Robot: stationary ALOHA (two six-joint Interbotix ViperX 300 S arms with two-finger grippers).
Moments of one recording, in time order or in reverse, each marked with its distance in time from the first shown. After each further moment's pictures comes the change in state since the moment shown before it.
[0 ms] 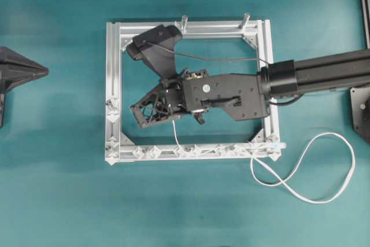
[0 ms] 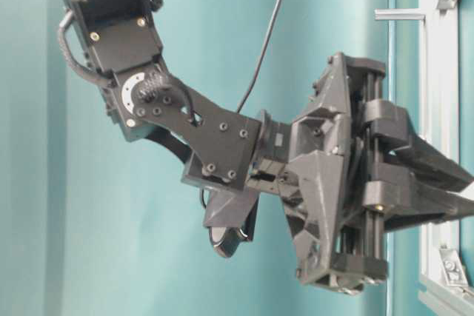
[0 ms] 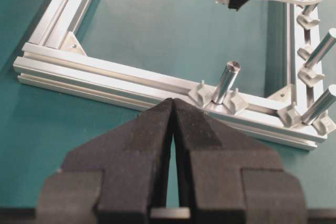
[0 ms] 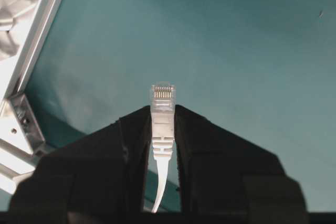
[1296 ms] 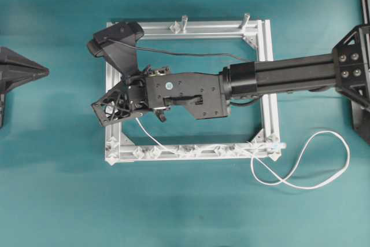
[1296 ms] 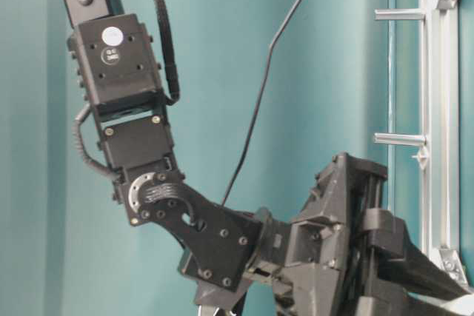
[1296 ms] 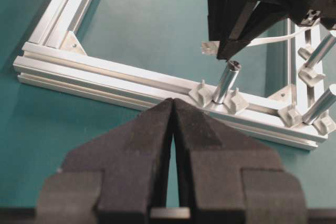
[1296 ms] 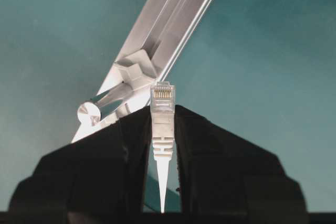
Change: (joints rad) left arm 0.000 0.000 0.006 0.000 -0.008 0.000; right arm -0.005 0.175 -0.296 0.005 0.002 -0.043
